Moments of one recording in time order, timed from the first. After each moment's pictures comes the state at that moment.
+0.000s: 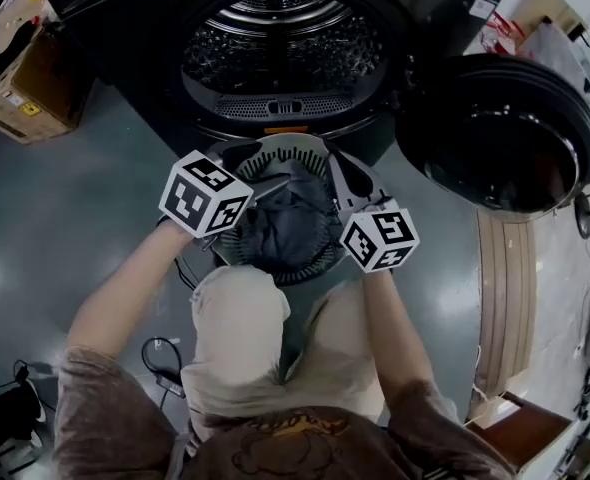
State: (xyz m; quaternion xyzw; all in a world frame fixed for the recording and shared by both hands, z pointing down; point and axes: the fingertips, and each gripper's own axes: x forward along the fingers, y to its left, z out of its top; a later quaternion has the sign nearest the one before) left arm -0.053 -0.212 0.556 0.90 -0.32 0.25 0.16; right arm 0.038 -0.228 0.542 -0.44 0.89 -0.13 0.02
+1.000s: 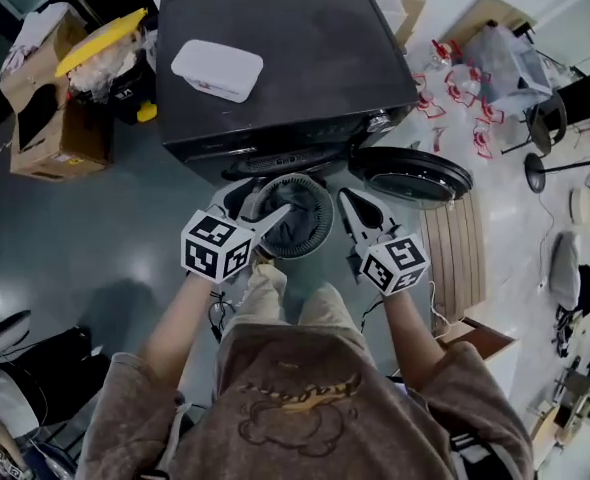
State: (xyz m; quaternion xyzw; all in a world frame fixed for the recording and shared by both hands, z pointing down) left arm -0.111 -0.193 0.119 0.89 -0.33 0.16 0.26; right arm 0.009 -0.187 0.098 -0.45 0.87 -0.20 -0.08
